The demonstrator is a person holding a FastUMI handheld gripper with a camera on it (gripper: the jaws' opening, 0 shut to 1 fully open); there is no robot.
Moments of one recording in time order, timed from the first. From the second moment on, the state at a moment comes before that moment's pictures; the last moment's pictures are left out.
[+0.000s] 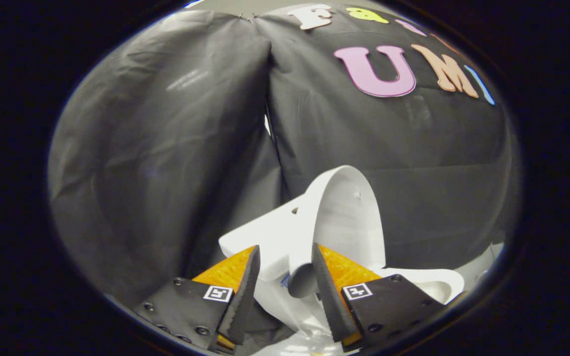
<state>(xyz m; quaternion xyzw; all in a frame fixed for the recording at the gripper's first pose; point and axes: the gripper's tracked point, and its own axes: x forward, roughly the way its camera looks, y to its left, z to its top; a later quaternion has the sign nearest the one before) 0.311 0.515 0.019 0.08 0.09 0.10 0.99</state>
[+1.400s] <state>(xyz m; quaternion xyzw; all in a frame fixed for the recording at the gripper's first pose) 0.201 0.157 0.184 0.00 -0.11 -0.01 0.99</state>
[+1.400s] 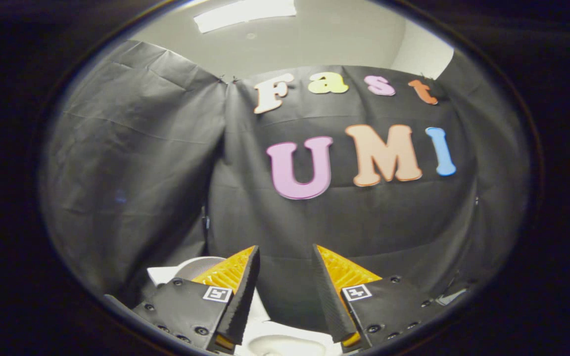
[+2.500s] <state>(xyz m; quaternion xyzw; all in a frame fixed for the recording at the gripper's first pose) 0.048 -0.071 0.000 0.06 0.01 -0.11 0.99</state>
